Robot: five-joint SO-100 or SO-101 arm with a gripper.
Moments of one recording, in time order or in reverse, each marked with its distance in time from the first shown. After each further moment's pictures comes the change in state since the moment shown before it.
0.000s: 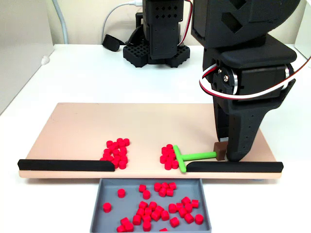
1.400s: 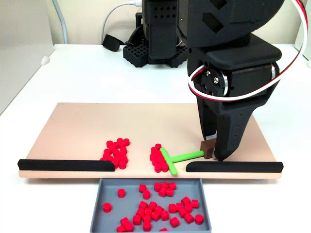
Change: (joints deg) arm 2.1 2.6 3.9 -0.2 -10.5
